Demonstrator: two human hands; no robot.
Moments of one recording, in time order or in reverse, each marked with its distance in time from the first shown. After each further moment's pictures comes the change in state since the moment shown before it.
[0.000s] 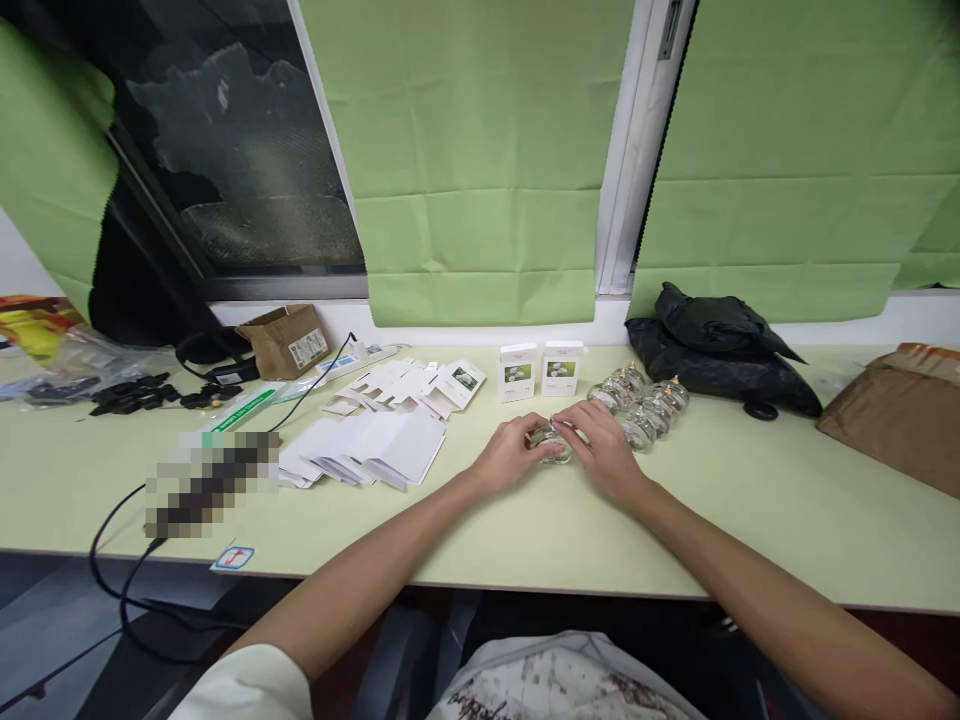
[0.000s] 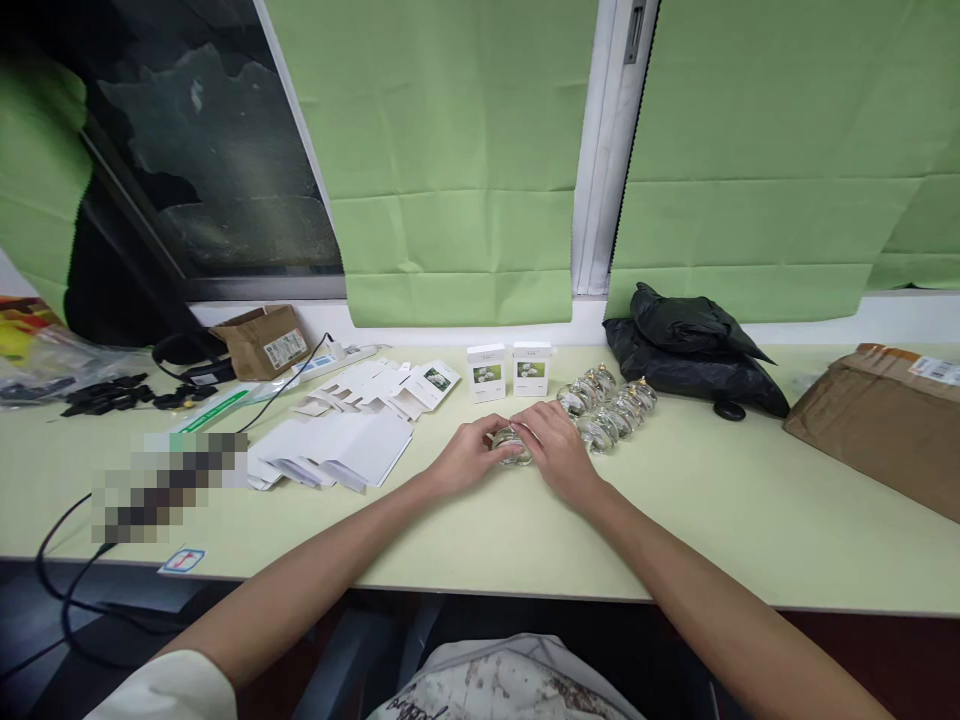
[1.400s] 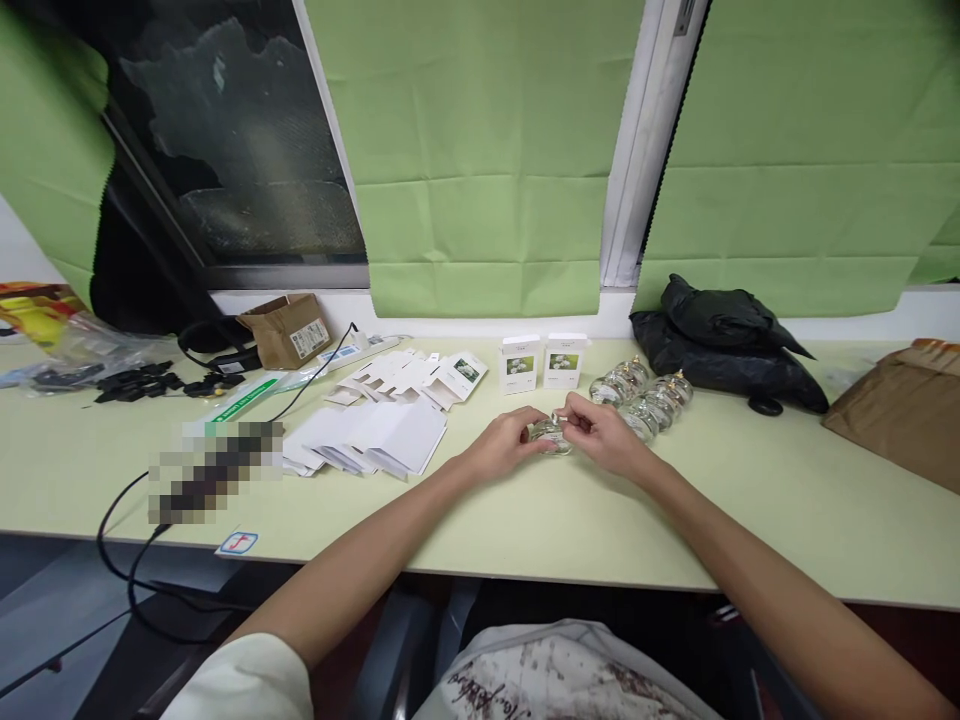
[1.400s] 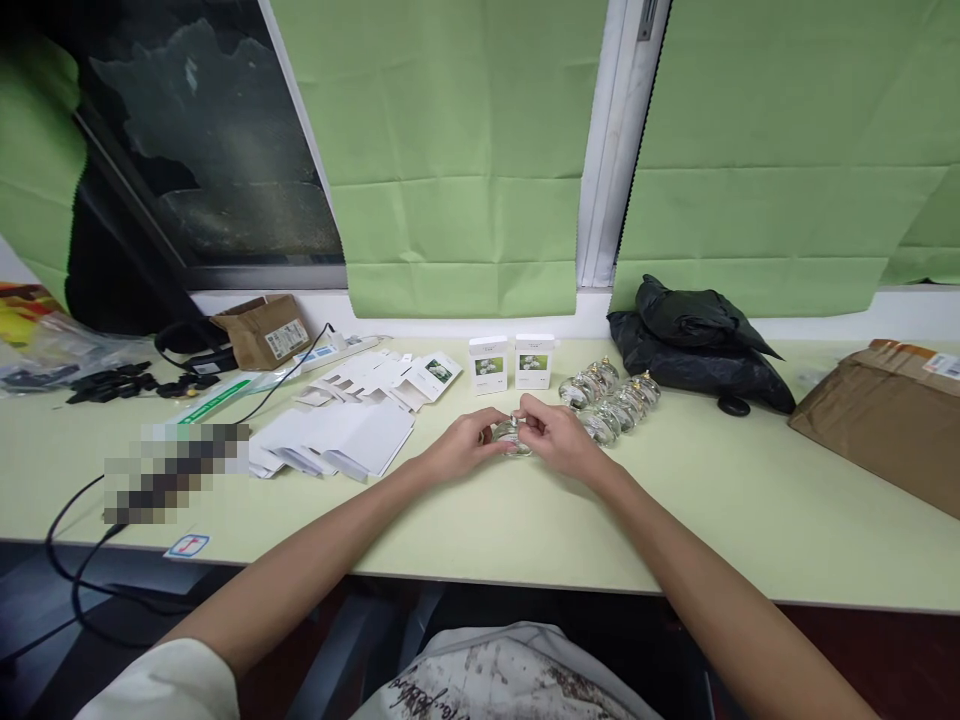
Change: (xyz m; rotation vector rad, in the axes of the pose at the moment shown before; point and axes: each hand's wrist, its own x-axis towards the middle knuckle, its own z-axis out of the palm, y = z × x) left_hand 0.000 -0.011 -0.016 0.130 -0.121 0.086; right_hand 0.013 0.005 -0.013 0.260 -0.279 0.249
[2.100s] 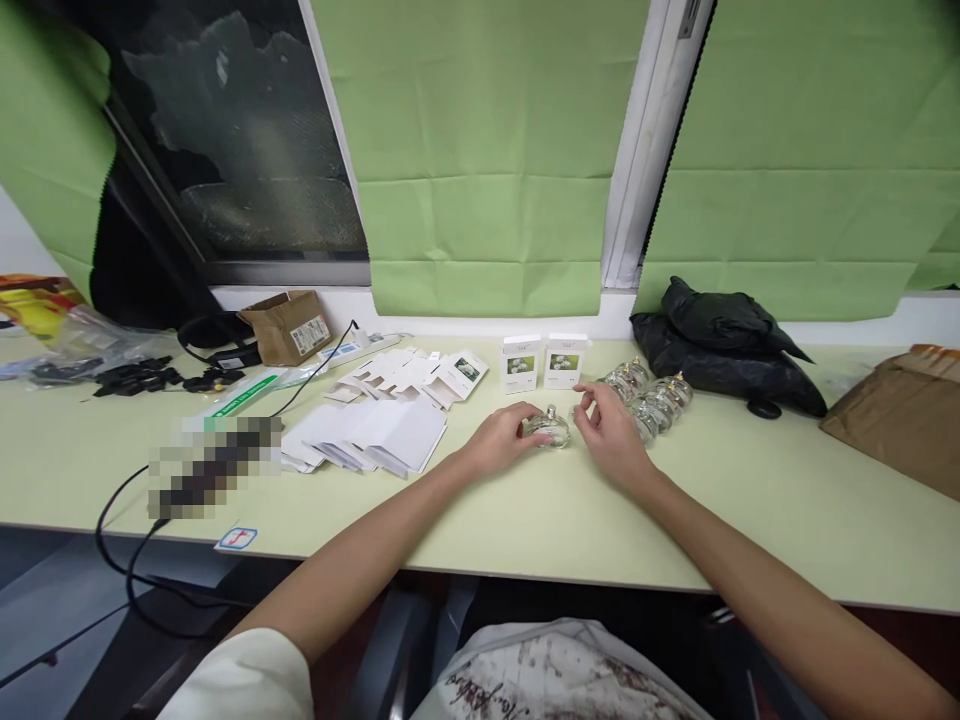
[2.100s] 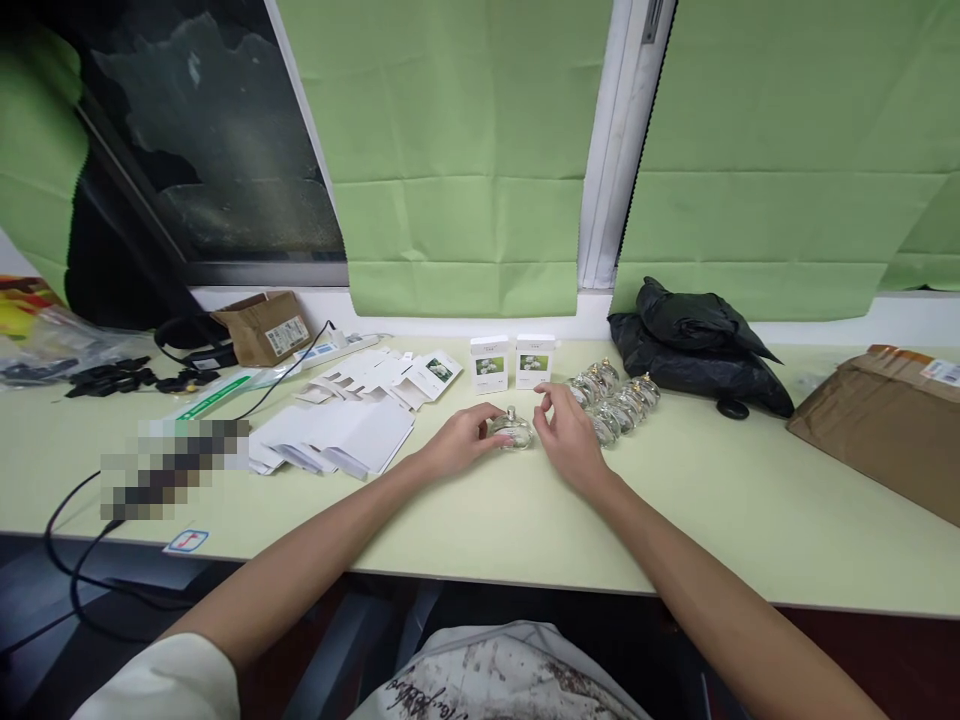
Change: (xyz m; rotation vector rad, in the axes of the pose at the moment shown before) left_hand 0.003 -0.003 -0.003 0.101 0.072 -0.068; right_hand -0.009 0.006 0.008 -0.277 0.312 0.113
